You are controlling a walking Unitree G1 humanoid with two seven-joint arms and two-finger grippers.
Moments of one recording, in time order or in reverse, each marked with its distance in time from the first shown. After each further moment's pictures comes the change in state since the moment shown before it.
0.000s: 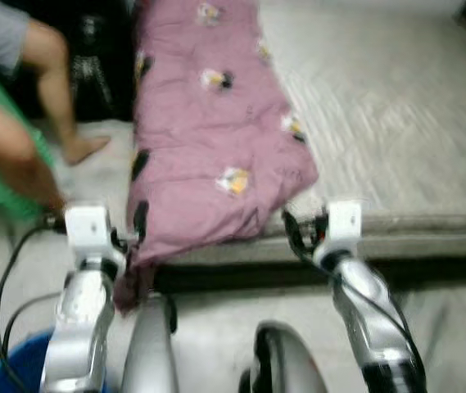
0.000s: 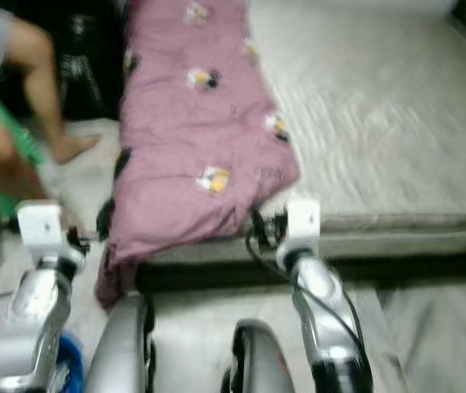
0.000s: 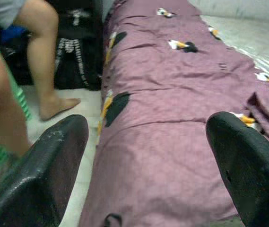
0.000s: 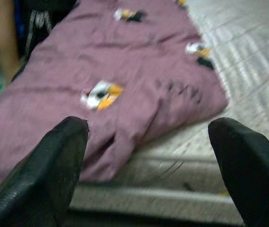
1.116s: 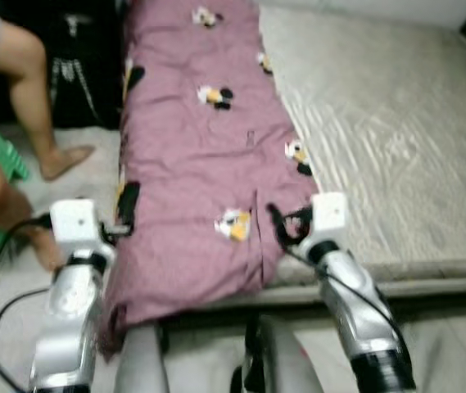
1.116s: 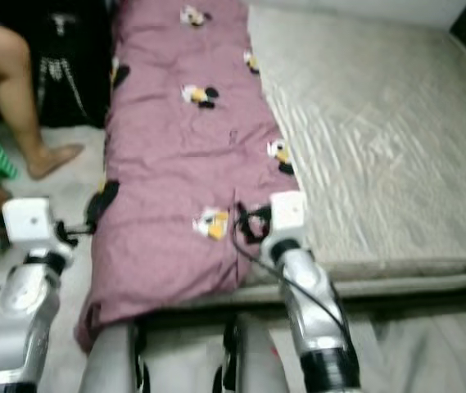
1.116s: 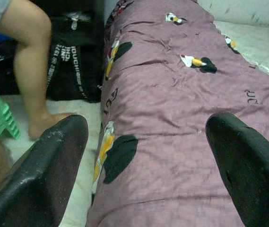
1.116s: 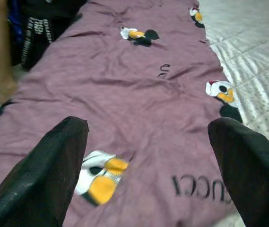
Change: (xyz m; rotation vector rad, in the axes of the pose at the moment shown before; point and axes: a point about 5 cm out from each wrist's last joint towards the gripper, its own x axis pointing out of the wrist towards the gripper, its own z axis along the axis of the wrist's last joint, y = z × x) left arm 0.004 0.008 0.006 0.006 -0.020 0.023; right arm 0.013 0.018 0.012 -0.019 -0.033 0.064
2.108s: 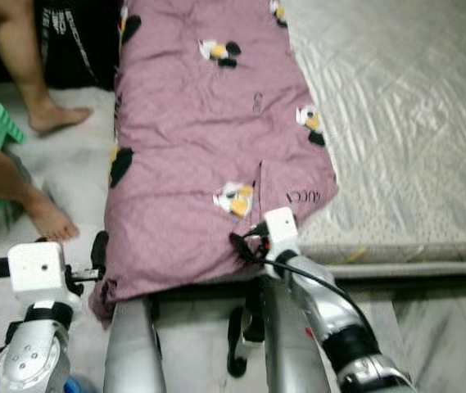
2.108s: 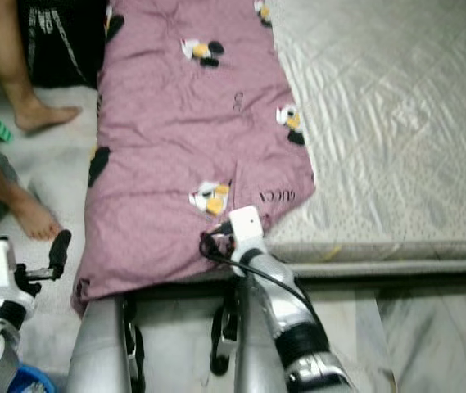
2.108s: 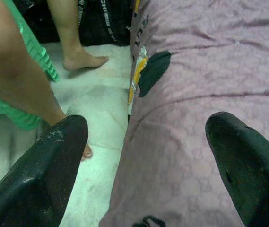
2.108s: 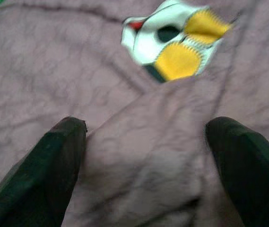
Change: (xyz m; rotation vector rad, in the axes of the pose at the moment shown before) left arm -0.072 0.026 0.009 0.089 0.107 0.108; right arm 0.029 0.045 -0.048 0.002 0.251 0.250
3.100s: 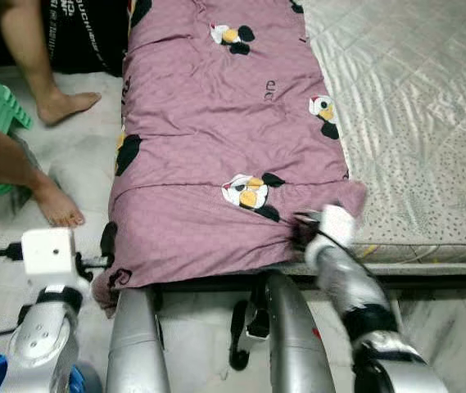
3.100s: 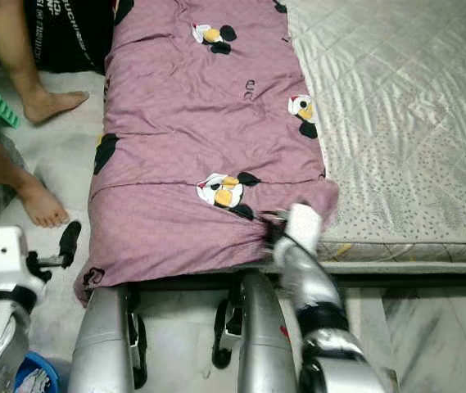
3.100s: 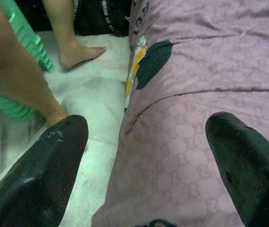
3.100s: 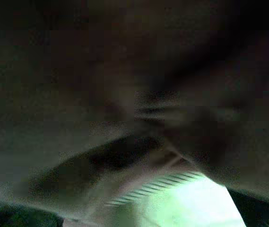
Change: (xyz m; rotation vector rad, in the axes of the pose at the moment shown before) left arm 0.022 -0.012 0.003 -0.019 0.006 -0.047; right arm -0.035 -0.092 -0.017 0.359 0.171 -0.674
